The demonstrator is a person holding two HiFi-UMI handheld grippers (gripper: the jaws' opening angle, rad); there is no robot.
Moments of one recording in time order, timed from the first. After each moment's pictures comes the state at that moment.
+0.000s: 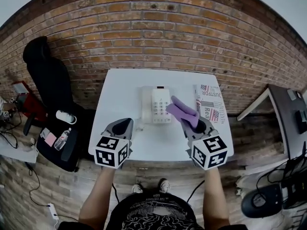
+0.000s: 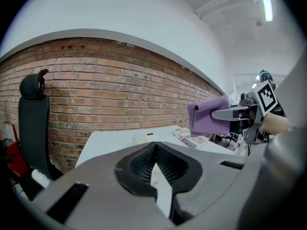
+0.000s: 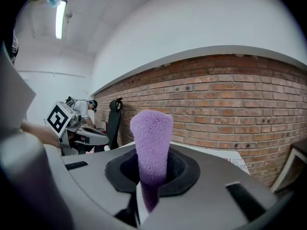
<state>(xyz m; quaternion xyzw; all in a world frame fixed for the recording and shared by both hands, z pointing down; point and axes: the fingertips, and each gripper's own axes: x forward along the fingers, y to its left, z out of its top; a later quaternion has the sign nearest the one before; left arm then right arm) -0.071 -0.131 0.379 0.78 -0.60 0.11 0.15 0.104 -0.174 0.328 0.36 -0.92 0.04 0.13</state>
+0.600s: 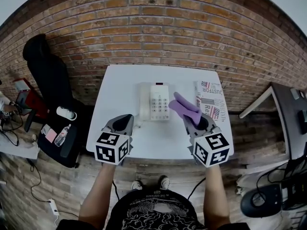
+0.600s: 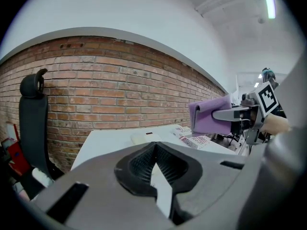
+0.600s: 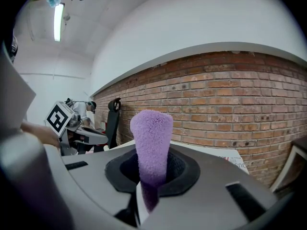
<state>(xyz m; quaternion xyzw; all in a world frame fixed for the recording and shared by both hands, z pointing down) -0.058 -0.144 0.384 0.77 -0.61 0.12 0.16 0.122 -0.191 0.335 0.36 -0.92 0.05 0.13</state>
